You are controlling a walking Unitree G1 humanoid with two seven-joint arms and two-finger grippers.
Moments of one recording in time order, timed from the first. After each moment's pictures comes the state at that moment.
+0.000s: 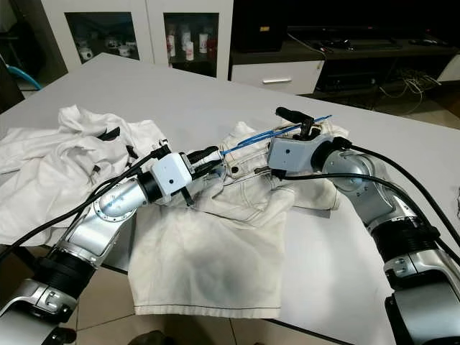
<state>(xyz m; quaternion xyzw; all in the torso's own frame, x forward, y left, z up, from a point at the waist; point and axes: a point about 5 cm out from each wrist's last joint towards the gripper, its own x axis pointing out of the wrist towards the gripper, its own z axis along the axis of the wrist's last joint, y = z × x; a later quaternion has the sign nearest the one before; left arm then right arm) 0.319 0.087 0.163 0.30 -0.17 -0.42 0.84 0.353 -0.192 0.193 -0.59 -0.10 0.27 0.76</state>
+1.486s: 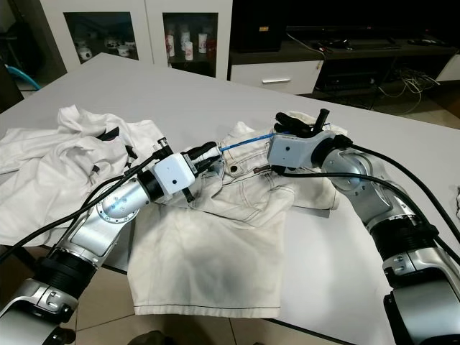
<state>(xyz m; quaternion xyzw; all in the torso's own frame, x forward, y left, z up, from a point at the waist) 0.321 0.087 0.164 0.32 -0.18 -0.38 0.85 0.357 -0.192 0.197 -0.61 -0.13 0.23 0.75</state>
